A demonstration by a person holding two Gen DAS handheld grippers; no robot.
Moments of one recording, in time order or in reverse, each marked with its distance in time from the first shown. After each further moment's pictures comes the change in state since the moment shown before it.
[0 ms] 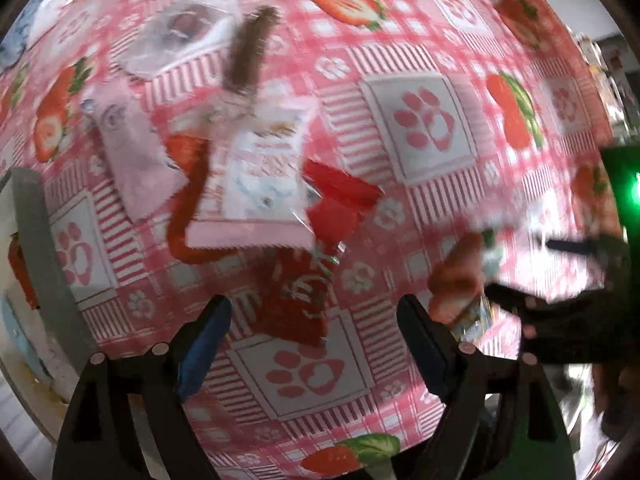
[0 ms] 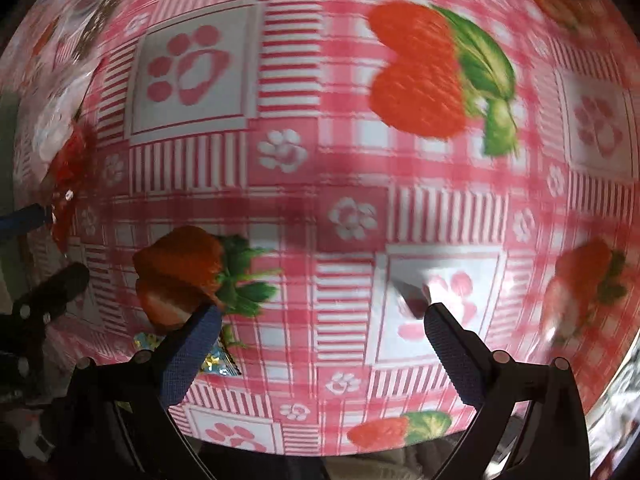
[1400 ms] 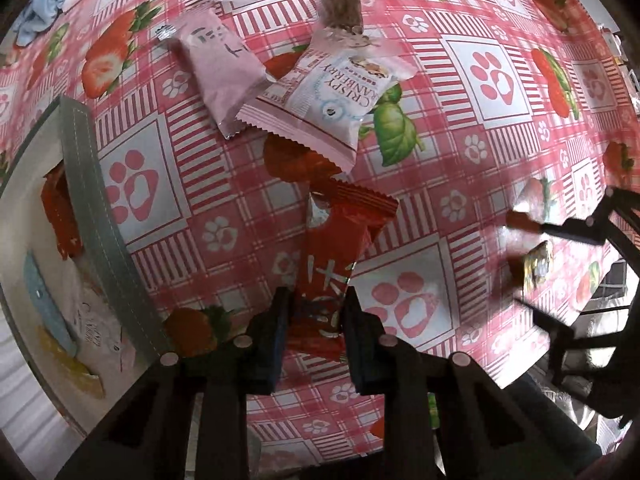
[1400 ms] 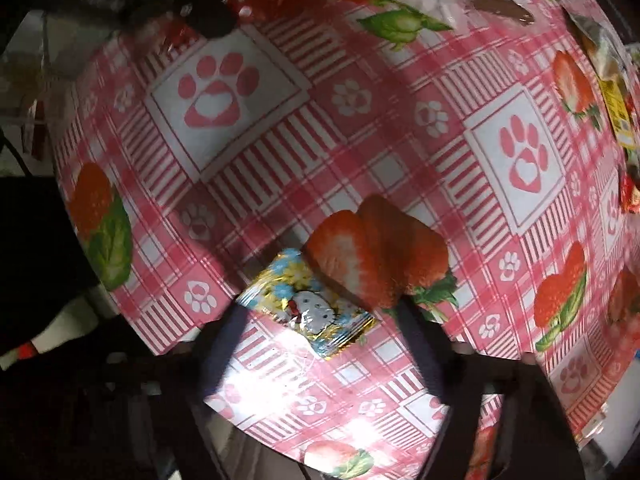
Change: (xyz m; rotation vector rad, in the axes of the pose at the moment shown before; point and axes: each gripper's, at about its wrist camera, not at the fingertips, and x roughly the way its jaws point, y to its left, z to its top) left arm 0.006 0.042 -0.013 0.007 0.053 0.098; right arm -0.009 0.131 -0.048 -0.908 -0.043 -0.226
